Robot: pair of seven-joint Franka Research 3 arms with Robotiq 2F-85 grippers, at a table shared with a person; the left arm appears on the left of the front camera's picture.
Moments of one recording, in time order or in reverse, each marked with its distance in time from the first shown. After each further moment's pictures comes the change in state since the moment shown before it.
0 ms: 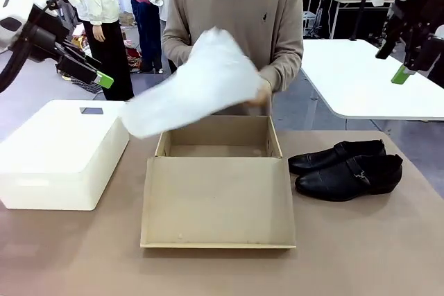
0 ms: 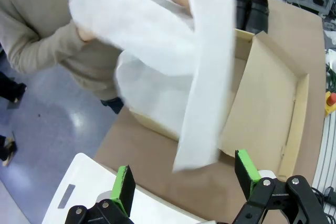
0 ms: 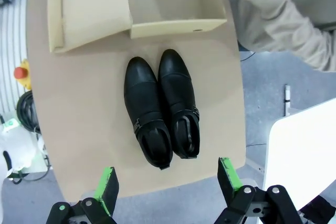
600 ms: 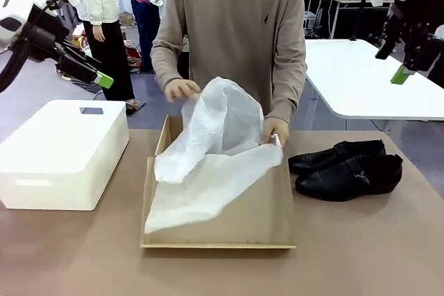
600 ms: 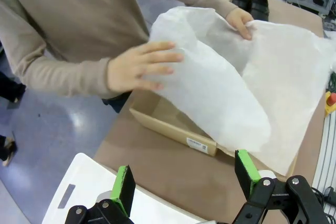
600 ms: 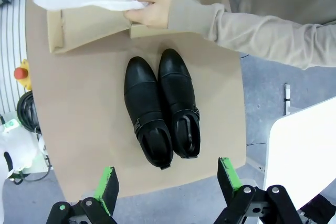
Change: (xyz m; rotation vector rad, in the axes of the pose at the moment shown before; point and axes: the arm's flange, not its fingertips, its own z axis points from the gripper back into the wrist) left arm 0.000 0.000 0.000 0.000 0.000 0.000; right arm 0.001 -0.001 -0.002 0.005 -0.002 -0.006
